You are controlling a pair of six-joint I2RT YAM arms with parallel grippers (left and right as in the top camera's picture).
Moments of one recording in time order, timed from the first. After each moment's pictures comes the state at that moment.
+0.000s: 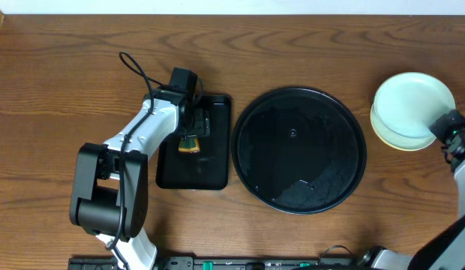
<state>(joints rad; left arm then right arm) -0.22 1.86 1.18 -0.71 0.02 -0.33 -0.59 1.51 0.93 -0.29 -0.09 0.30</state>
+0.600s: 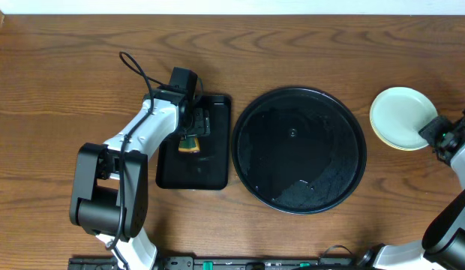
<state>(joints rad) -0.22 1.86 1.18 -0.70 0.02 -0.33 -0.59 1.68 0.93 -0.24 -0.08 0.30</state>
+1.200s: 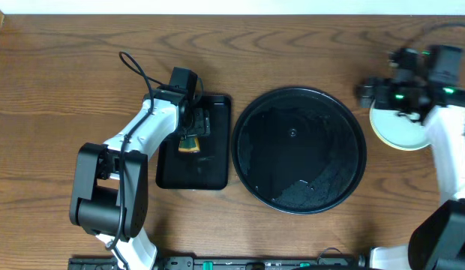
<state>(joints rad) -0.22 1.86 1.18 -0.70 0.02 -0.33 -0.15 1.61 1.29 -0.70 -0.33 -0.07</state>
